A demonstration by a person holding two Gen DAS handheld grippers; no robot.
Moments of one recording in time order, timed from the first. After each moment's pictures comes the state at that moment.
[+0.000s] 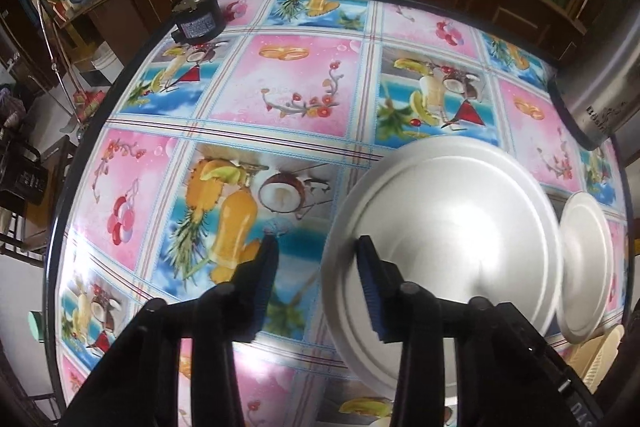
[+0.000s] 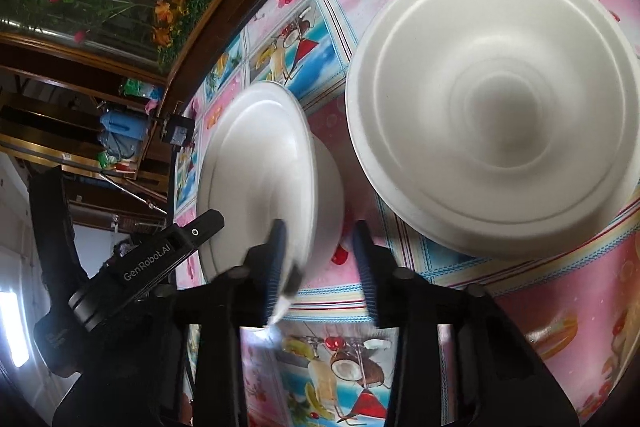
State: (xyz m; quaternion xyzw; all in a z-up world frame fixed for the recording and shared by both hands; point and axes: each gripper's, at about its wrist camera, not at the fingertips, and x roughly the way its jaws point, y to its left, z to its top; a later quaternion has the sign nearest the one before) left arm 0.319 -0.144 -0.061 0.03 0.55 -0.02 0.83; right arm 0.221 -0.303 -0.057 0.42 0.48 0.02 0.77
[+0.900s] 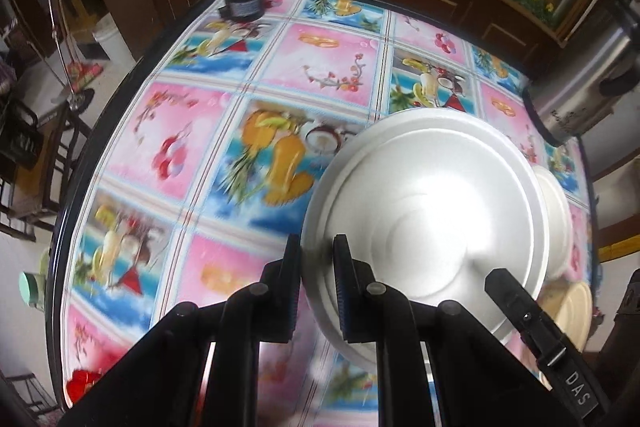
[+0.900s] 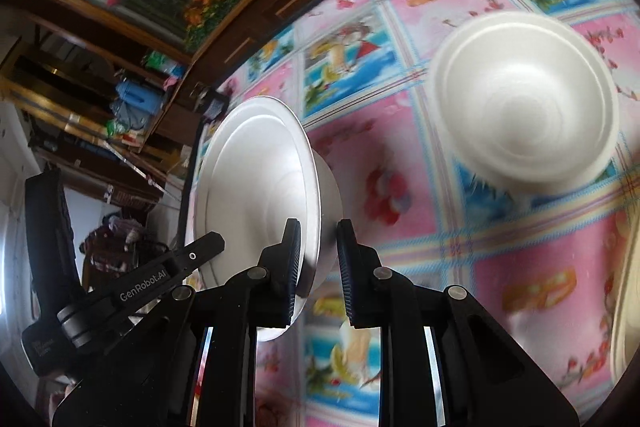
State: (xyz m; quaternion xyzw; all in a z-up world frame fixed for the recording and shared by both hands) left arm 0.254 -0.086 -0.017 -0.03 0.57 -0.04 0.82; right arm 0.189 -0.256 -0.002 0.35 0.46 0.05 0.81
